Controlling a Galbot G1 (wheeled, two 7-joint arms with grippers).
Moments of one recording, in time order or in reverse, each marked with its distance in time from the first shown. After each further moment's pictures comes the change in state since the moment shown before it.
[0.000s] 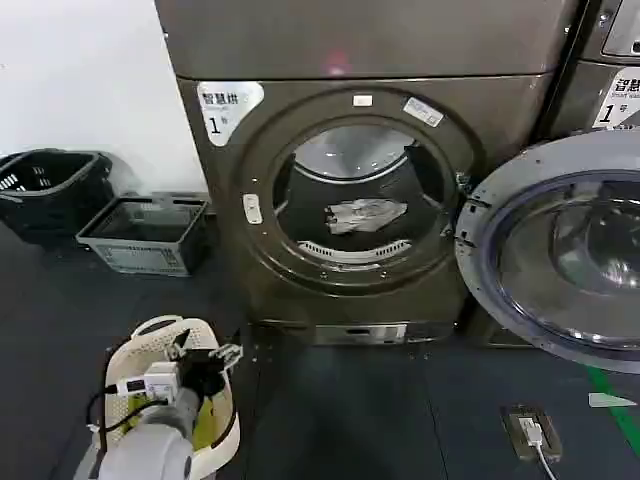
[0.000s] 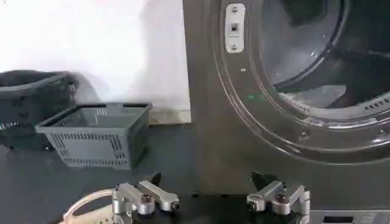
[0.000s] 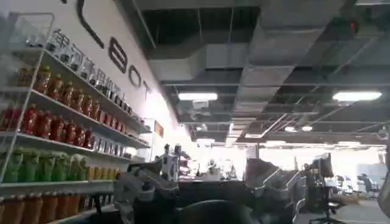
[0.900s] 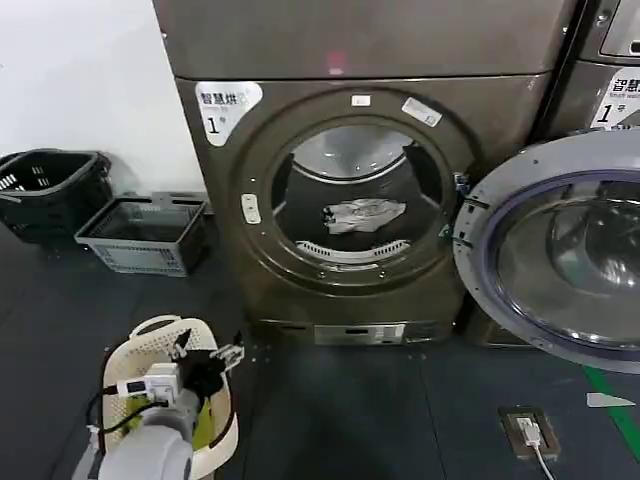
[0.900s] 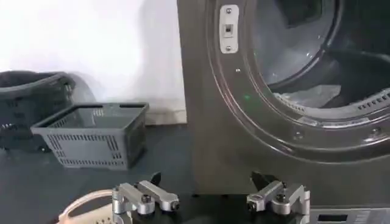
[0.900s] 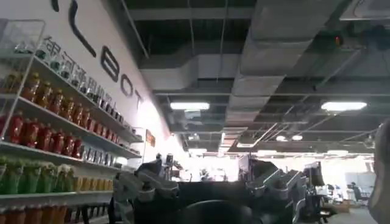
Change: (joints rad) left arm 0.002 0.005 0.005 -0.003 -0.004 0.000 0.003; right arm 0.006 0.002 -0.027 -0.012 -0.004 0.067 0.053
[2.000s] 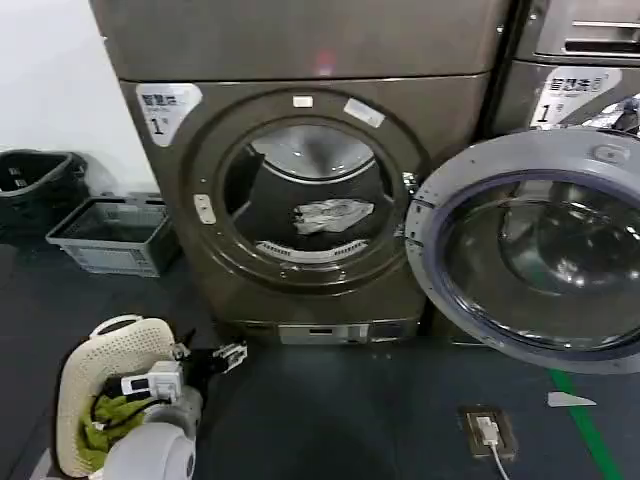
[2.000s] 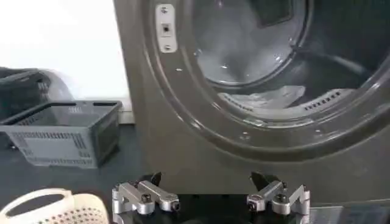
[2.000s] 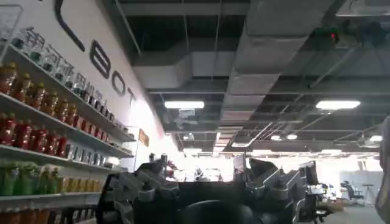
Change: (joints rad) left arm -0.002 -0.006 0.001 0.015 -0.002 0.000 0.011; right arm -0.004 0.012 0.001 -0.009 0.001 0.009 0.005
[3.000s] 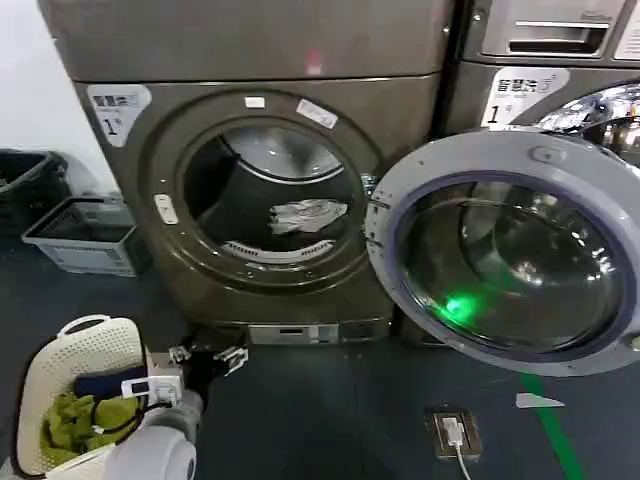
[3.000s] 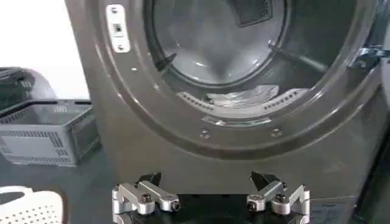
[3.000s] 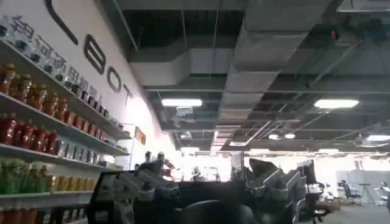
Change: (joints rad) left arm 0.005 -0.003 0.008 -0.015 0.006 0.000 0.002; right arm -0.006 0.018 -0.001 -0.005 0.001 0.021 0.003
